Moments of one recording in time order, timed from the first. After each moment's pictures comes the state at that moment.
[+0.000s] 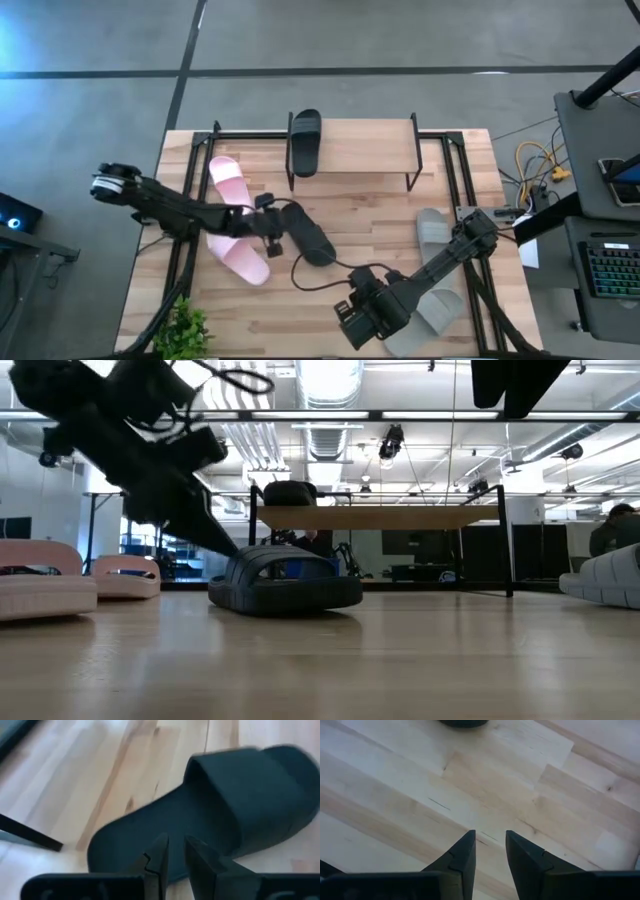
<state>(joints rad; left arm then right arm) -0.16 1.35 0.49 0.17 -0.38 -0.15 0.63 2.16 2.04 -1.43 0.32 1.71</state>
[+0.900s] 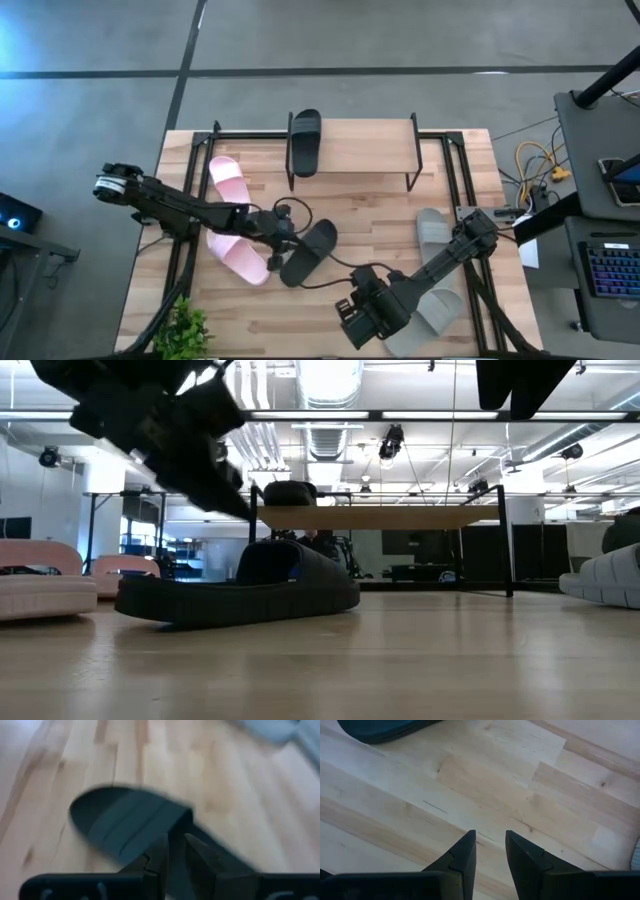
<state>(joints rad) -0.17 1.37 0.62 0.13 -0.02 -0.14 0.63 2.16 2.04 -1.46 0.32 1.75</state>
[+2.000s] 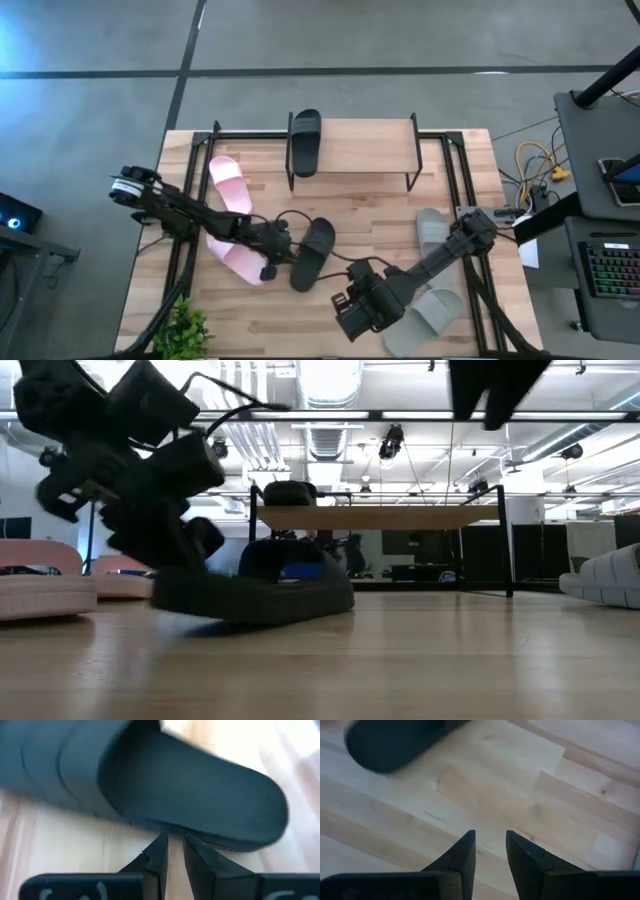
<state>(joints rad) -0.20 1.53 0.49 0.35 0.10 -0.20 0.60 2.16 2.04 -1.45 0.33 1.73</state>
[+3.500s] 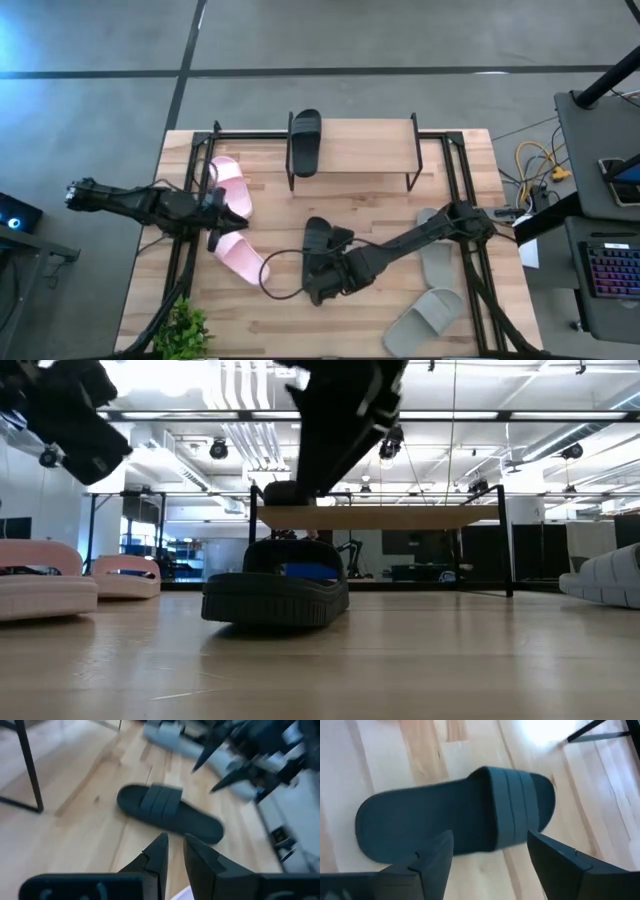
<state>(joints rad) -0.20 0.35 0.38 -0.47 -0.15 -0.48 0.40 2.16 1.88 -1.01 0.55 0.52</state>
